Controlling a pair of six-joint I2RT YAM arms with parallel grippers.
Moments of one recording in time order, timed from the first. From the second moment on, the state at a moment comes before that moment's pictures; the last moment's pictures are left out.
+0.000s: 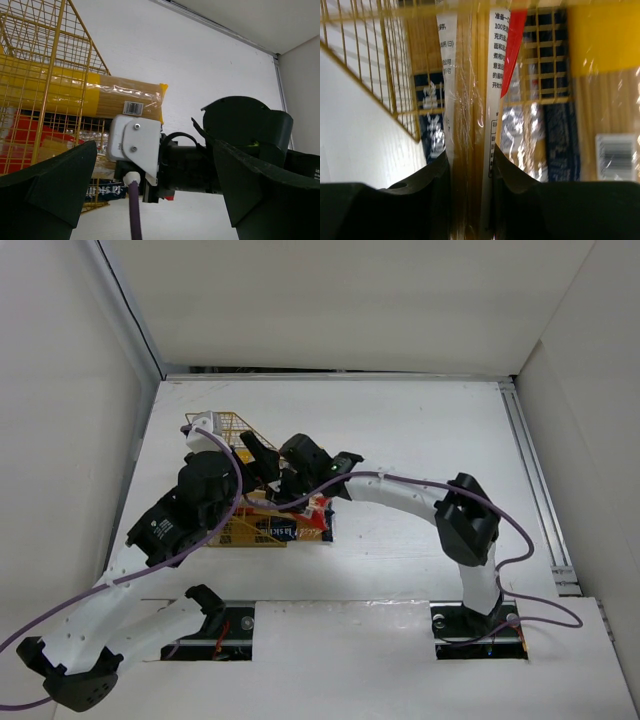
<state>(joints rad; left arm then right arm) -0.70 0.80 1.05 -0.62 -0.47 -0.70 0.97 1.95 1.57 -0.42 -0.31 -0.39</state>
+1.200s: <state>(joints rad) -0.72 0.80 1.06 -0.58 -0.44 -0.75 0.95 1.76 1.48 -0.32 -0.13 -0.42</state>
